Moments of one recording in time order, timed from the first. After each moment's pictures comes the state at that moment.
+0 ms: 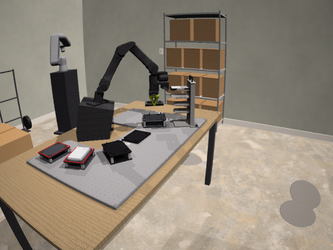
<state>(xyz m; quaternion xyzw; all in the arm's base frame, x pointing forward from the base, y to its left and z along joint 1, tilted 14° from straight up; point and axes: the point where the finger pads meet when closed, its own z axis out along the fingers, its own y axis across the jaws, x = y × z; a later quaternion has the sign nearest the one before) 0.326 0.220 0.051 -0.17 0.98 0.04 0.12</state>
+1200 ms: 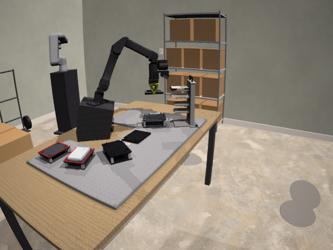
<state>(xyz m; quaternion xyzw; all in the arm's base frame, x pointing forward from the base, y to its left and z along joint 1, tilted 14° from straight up) 0.308 0.211 0.131 -0.17 0.98 0.04 0.12</state>
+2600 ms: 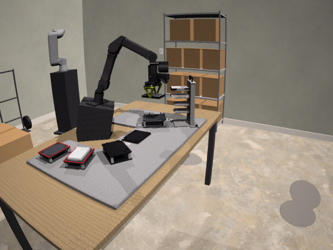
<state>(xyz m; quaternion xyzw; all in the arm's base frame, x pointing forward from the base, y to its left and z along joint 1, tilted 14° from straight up) 0.342 0.097 0.127 0.09 0.99 0.06 0.10</state>
